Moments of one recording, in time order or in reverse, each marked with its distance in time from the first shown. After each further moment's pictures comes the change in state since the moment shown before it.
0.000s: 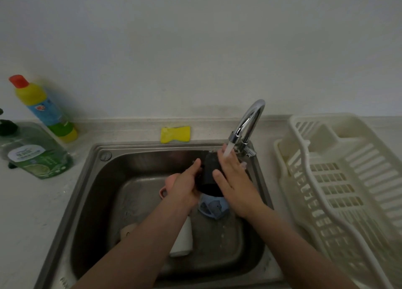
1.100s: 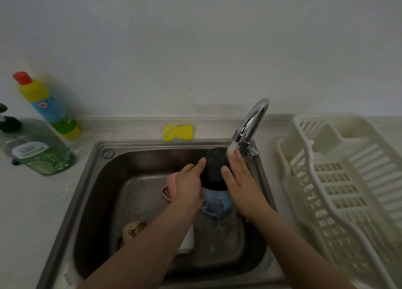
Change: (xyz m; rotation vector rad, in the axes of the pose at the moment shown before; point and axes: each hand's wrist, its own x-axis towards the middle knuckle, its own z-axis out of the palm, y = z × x) left_hand -0.017 -0.006 0.008 0.100 0.044 0.262; right_hand -0.007 -0.009 -0.002 0.145 0.009 0.154
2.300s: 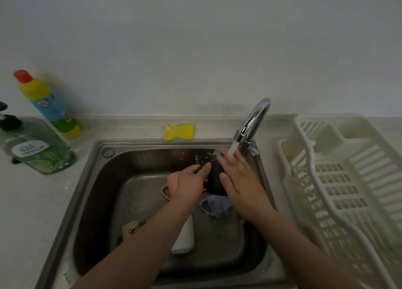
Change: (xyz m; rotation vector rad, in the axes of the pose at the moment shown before) left_hand -0.001 0.003 -0.008 0.352 -0.123 0.034; right_hand 0.004 0.009 -0.004 -0.302 0.039 -0.259
